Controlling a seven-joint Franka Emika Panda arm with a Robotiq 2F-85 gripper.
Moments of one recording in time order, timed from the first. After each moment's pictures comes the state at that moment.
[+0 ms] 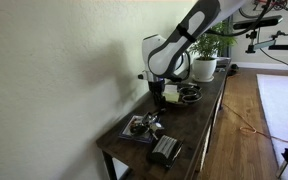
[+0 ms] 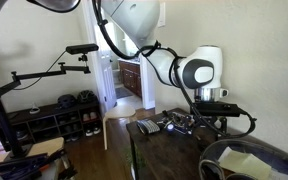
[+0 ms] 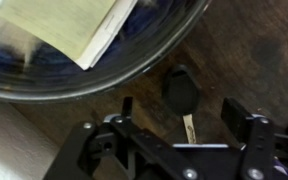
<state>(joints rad) -0.11 0.71 0.01 -1.68 -0.15 2.38 -0.85</state>
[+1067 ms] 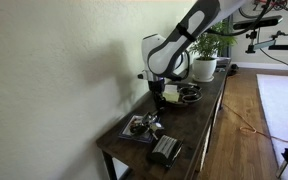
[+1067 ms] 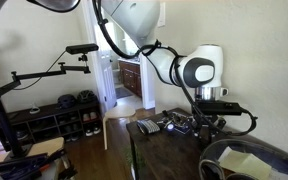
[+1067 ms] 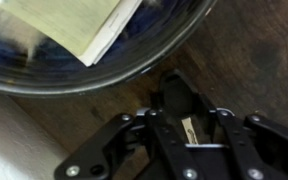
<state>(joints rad) -0.11 0.71 0.02 -1.67 -0.15 2.36 -0.89</state>
